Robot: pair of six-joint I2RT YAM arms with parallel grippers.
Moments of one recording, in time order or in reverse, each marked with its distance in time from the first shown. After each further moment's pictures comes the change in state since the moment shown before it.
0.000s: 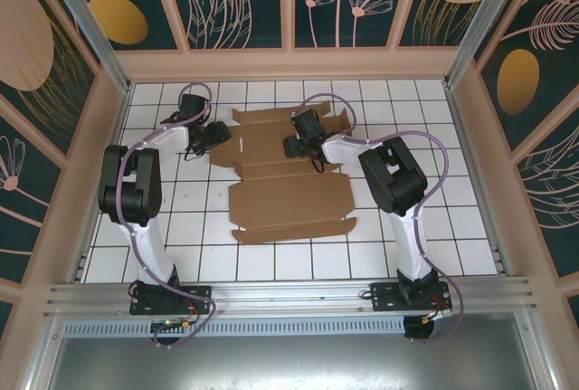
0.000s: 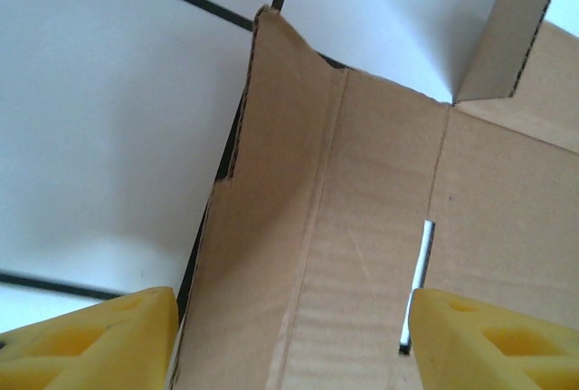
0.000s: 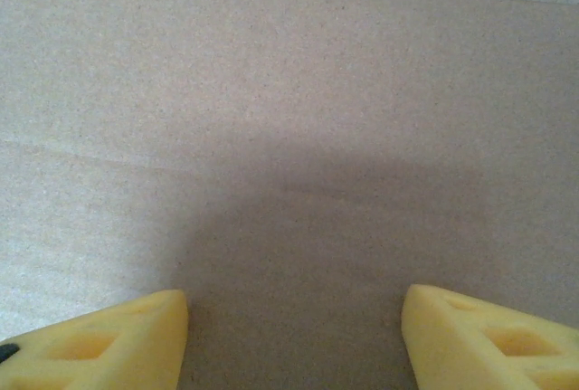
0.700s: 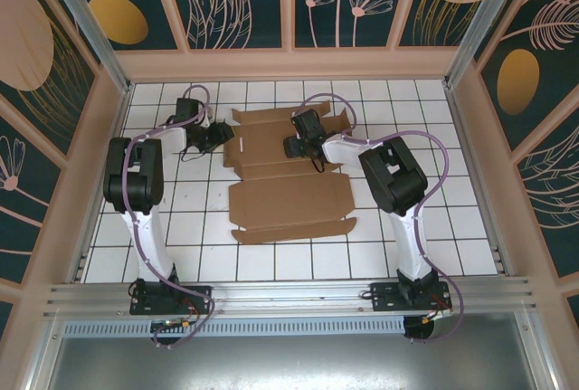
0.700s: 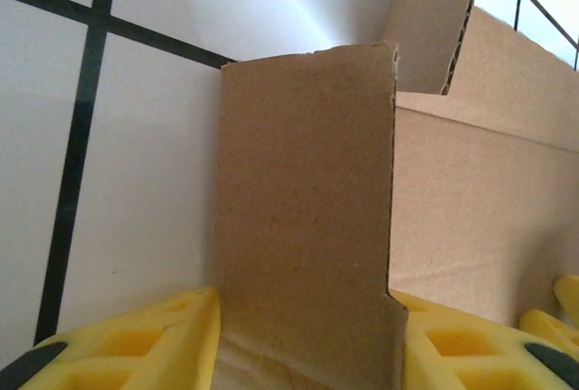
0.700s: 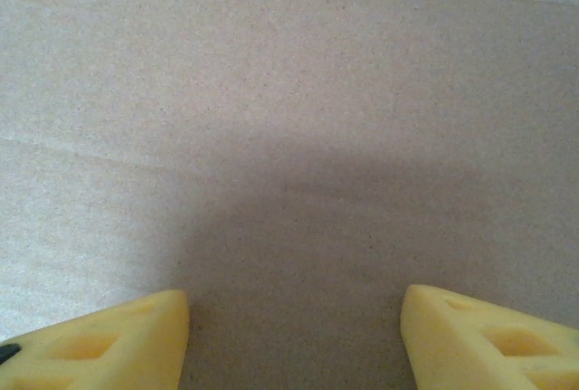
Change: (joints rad) left arm 0.058 0.099 -0.019 0.184 0.346 0.024; right arm -0.002 -0.002 0.000 0.000 -0.005 -0.003
